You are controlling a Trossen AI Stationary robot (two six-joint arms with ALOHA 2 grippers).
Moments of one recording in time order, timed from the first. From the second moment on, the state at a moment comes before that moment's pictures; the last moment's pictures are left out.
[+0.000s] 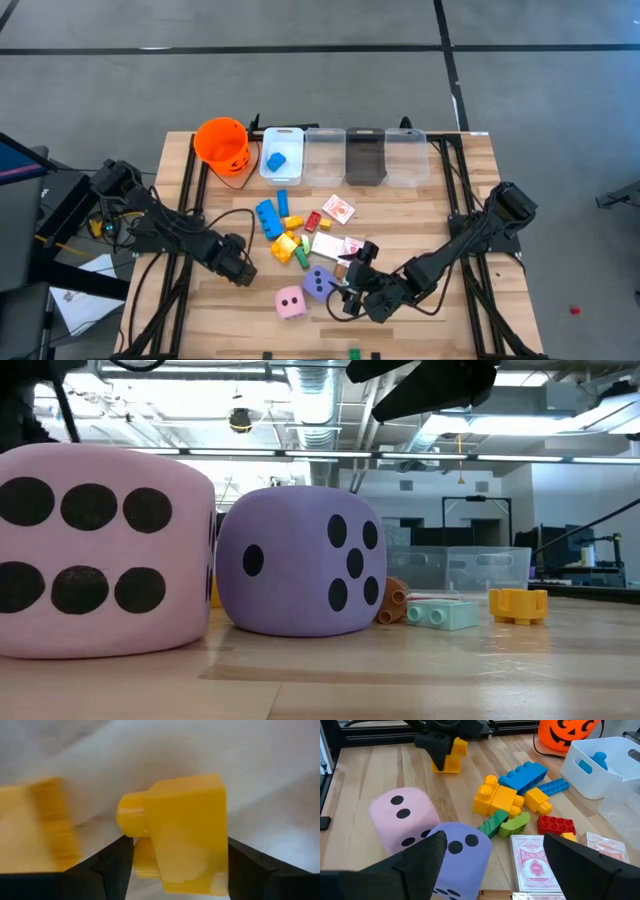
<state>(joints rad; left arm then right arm) -0.58 1.38 0.63 -0.66 -0.02 -1.65 0.61 1.76 1.19 -0.23 0.84 0.56</state>
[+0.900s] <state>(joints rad) -0.58 0.91 0.63 -0.51 -0.33 -1.34 0.61 1.76 1.19 -0.22 0.84 0.56</state>
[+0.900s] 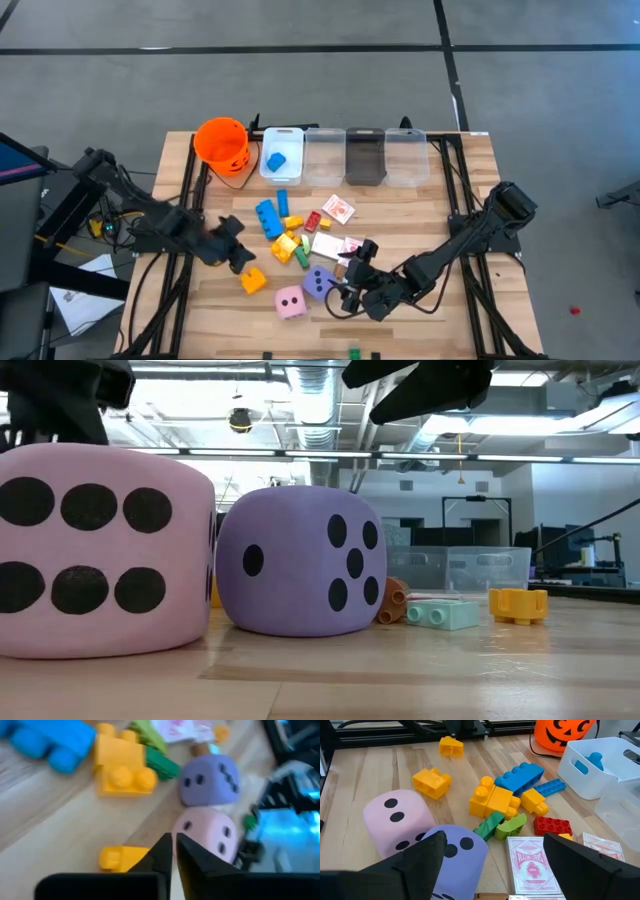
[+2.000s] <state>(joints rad) -0.61 1.24 0.61 0.54 -0.10 -0.52 0.56 1.76 1.19 -0.22 0.84 0.54</state>
